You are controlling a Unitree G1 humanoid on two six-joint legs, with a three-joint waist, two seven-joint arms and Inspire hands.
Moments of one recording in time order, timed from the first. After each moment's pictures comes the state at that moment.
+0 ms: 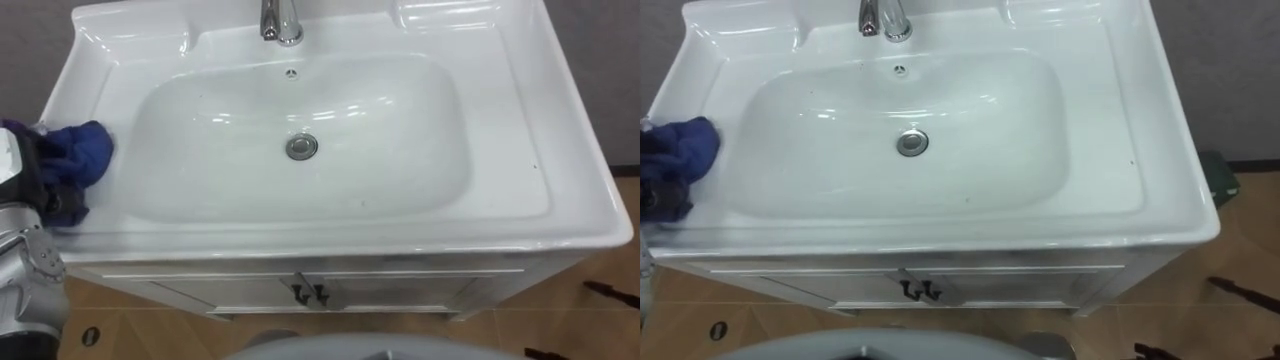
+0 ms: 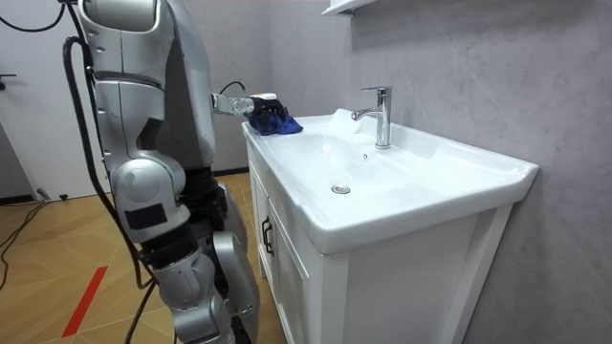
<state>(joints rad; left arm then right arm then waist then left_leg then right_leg) 0.12 0.47 0.25 0.39 0.82 0.13 0.26 0.18 -0.39 -0.14 1.20 0.07 0.09 0.20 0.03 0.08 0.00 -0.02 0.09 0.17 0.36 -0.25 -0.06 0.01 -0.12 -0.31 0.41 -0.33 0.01</state>
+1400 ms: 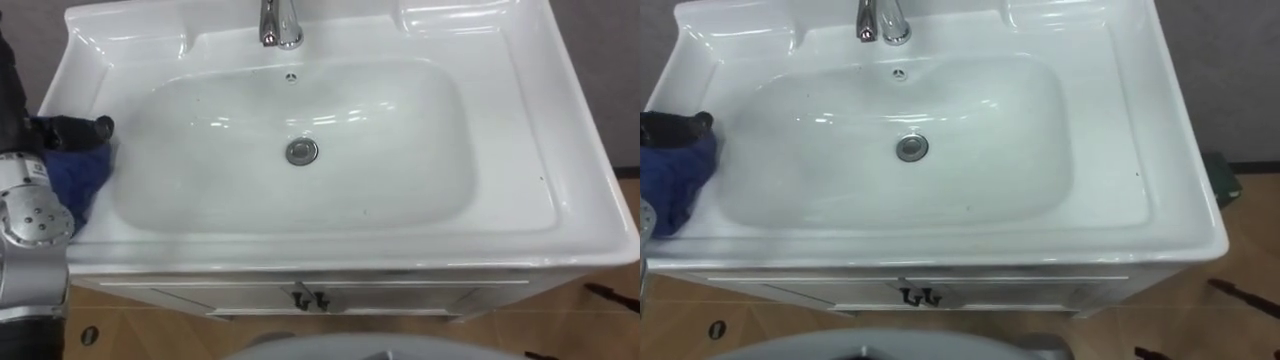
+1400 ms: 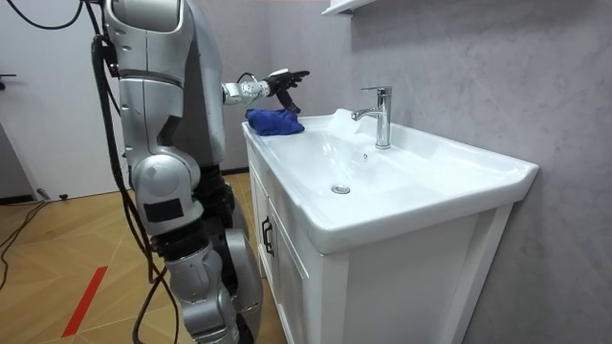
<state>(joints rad) 0.09 0.46 0.28 0.09 0.32 0.02 0.27 0.18 -0.37 -0.14 1.24 0.07 0.06 0.15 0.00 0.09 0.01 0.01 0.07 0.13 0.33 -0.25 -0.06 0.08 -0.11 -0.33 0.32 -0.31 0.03</state>
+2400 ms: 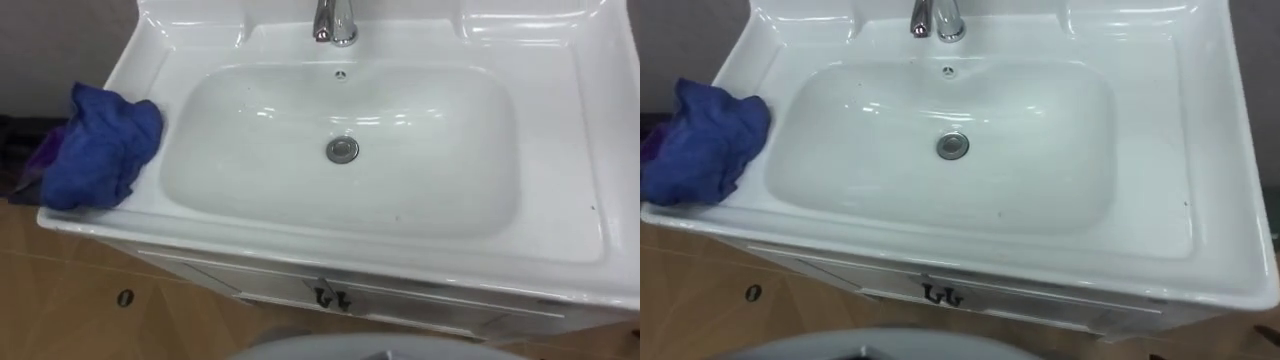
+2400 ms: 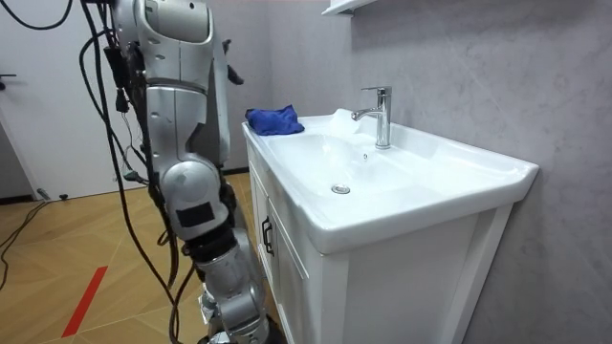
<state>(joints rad) 0.21 0.51 0.68 0.34 0.26 -0.01 0.59 0.23 -0.38 -0.18 1.16 0.03 0.06 0.14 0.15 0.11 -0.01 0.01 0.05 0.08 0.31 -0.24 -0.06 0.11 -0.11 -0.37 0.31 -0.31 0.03</state>
